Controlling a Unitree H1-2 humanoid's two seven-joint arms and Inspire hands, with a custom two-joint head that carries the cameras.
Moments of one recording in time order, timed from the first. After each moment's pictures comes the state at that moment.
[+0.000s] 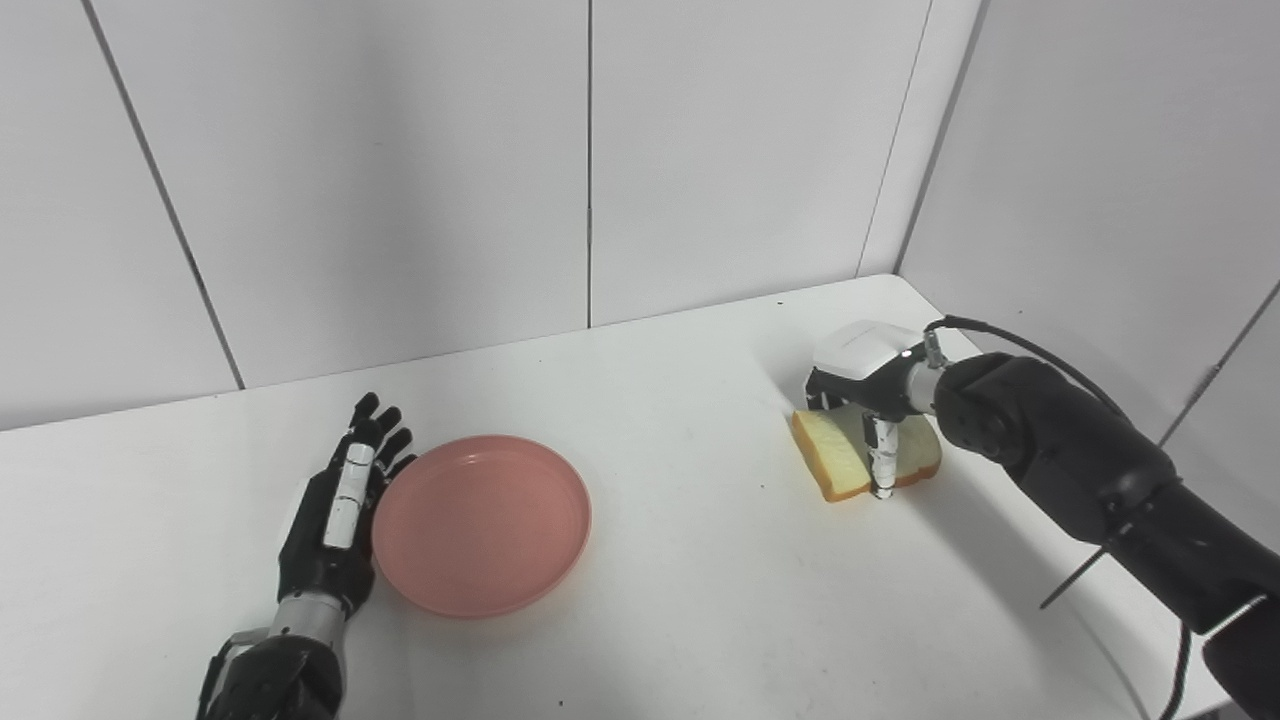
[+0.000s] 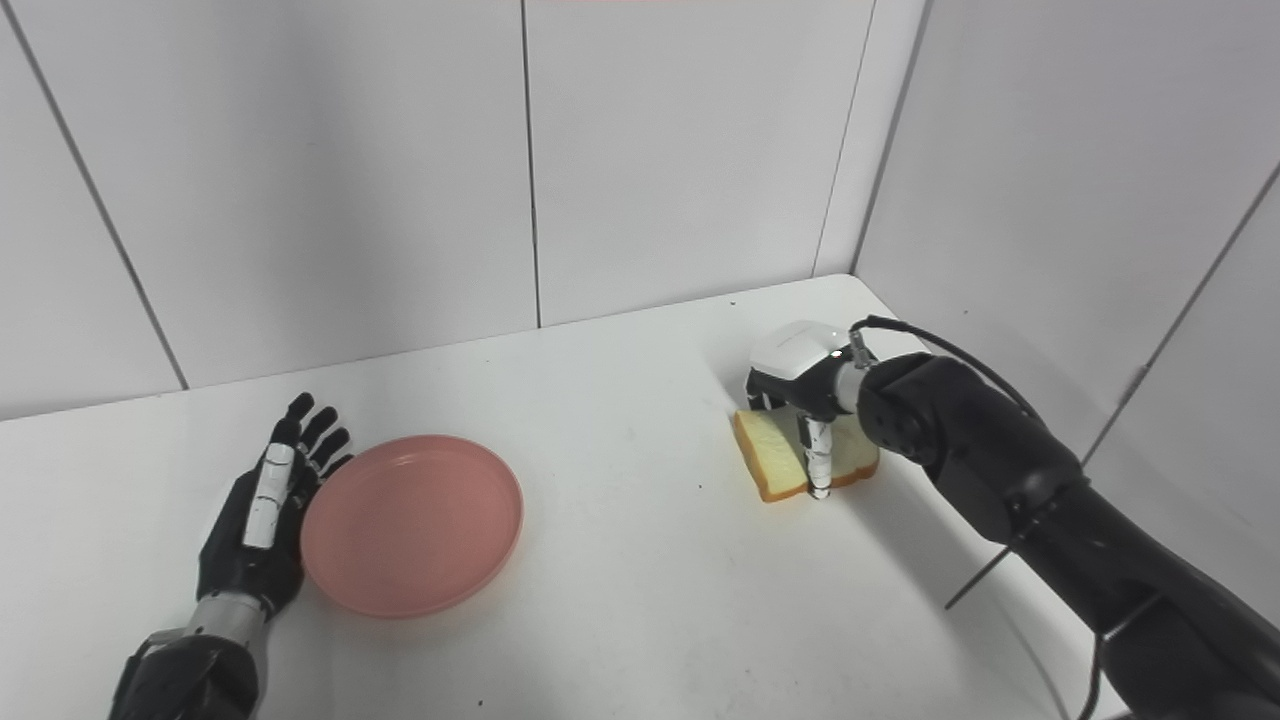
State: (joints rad) left arm -0.53 -0.09 -0.02 0.57 -0.15 -0.08 -0.17; right arm -0.53 -0.91 0.33 0.24 -0.85 -0.06 0.55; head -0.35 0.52
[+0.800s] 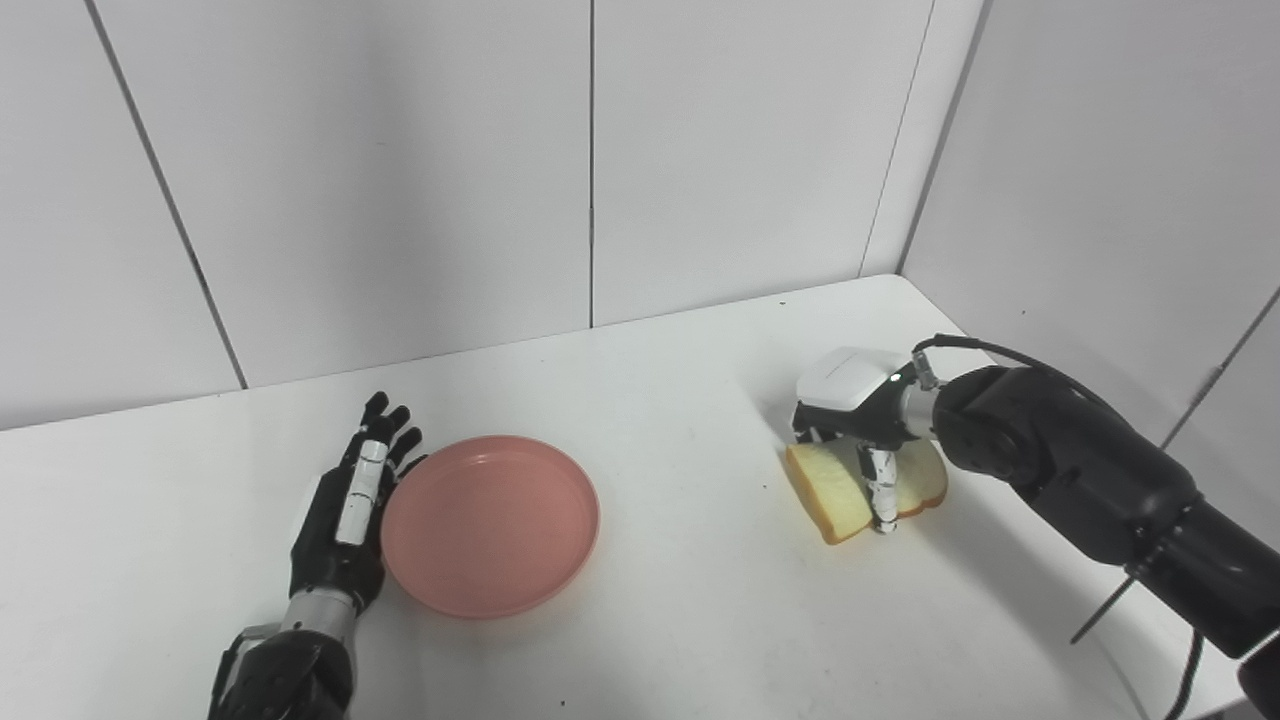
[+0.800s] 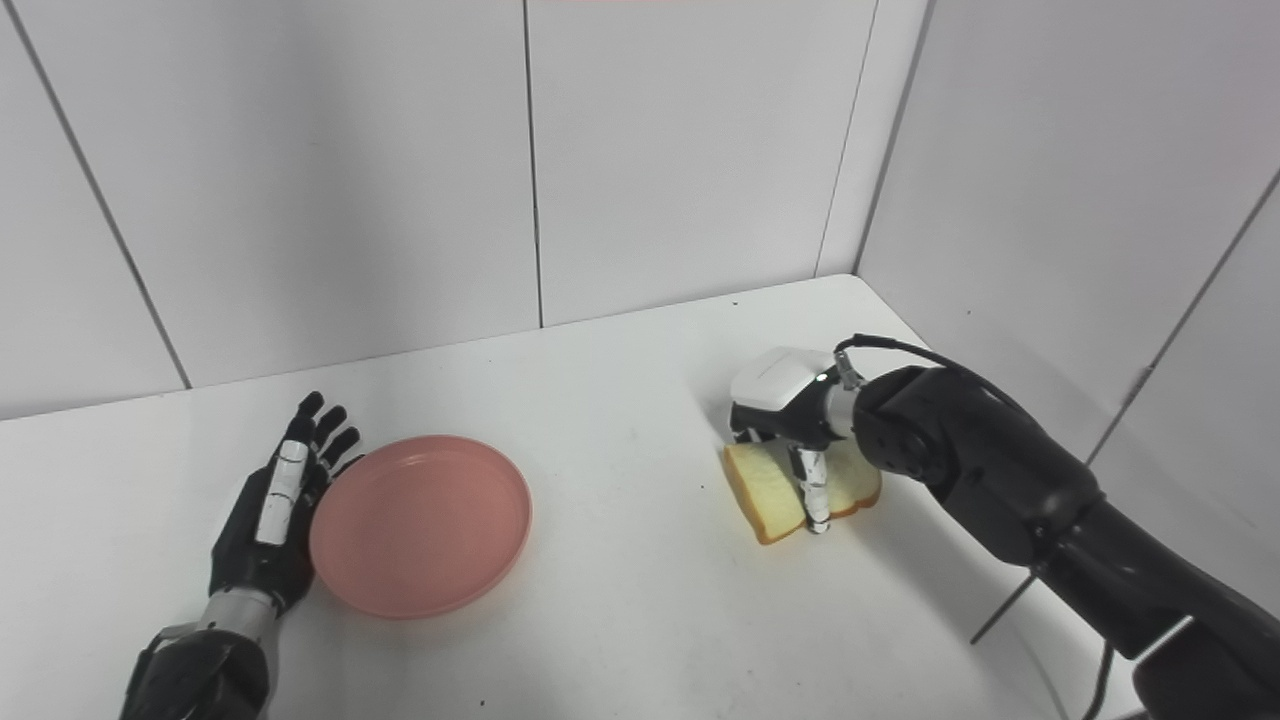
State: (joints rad) left arm -0.53 -0.10 -0.03 0.55 -0.13 -0.06 -0.15; right arm -0.49 -0.92 0.32 -0.01 -0.78 -0.05 0.72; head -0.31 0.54
